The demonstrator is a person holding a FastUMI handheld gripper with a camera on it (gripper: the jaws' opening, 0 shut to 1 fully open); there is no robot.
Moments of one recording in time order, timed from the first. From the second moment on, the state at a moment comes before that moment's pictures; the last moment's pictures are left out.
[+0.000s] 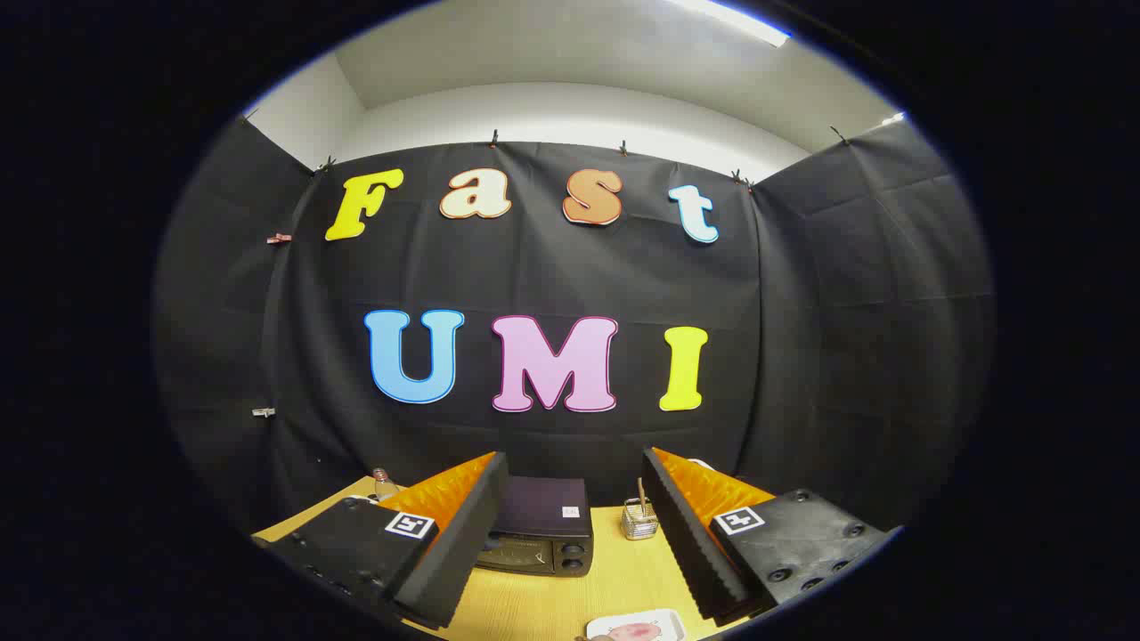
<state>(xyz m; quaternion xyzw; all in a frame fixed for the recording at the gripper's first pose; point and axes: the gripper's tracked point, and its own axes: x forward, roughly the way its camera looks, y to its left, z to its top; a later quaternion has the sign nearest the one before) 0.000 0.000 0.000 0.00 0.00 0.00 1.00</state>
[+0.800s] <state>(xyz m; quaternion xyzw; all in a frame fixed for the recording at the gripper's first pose) -0.001 0.002 -0.001 -0.01 -0.01 0.00 1.00</state>
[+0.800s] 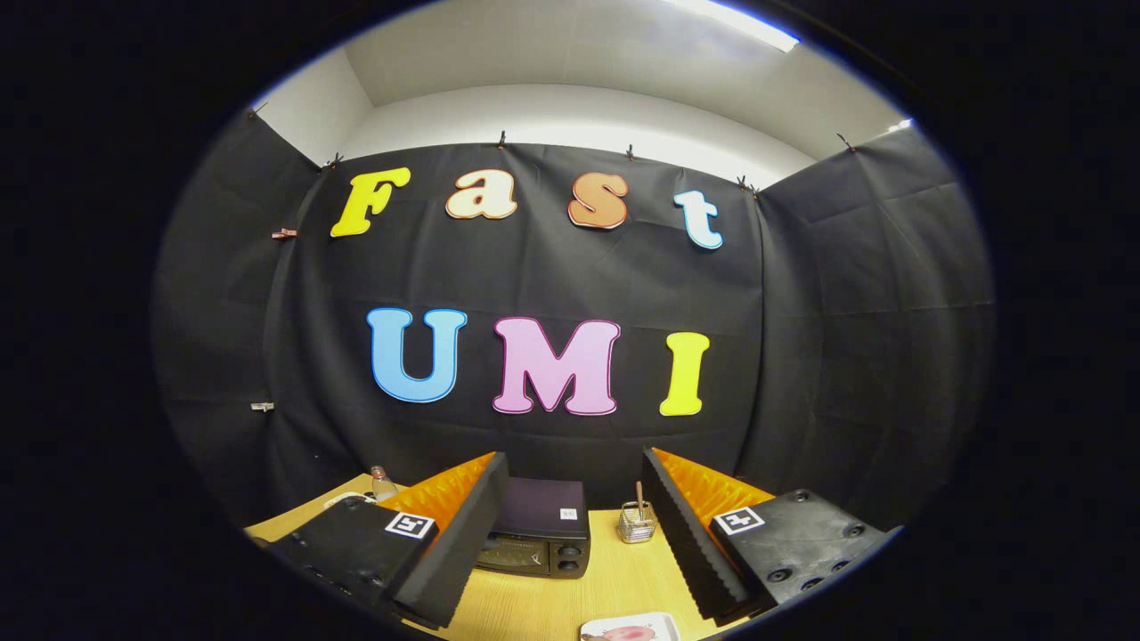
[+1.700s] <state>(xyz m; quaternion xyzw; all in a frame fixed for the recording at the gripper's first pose) 0.068 0.095 -0.039 0.00 0.02 0.03 1.00</state>
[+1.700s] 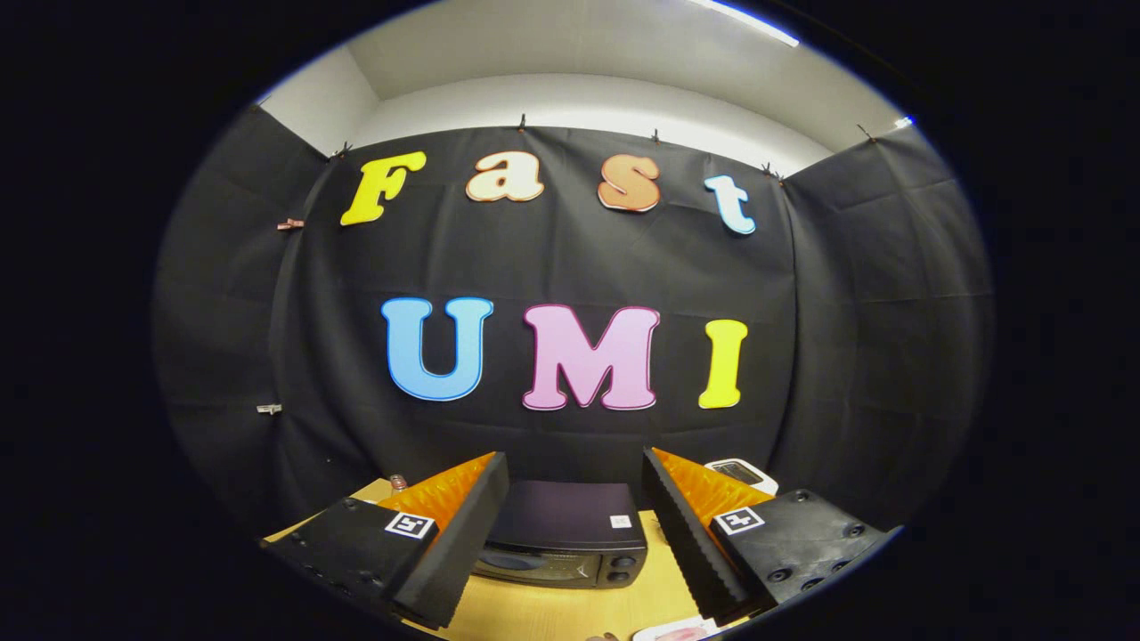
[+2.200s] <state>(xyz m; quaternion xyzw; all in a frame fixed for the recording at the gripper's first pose) 0.132 0.161 -0.164 0.03 0.15 0.05 0.99</state>
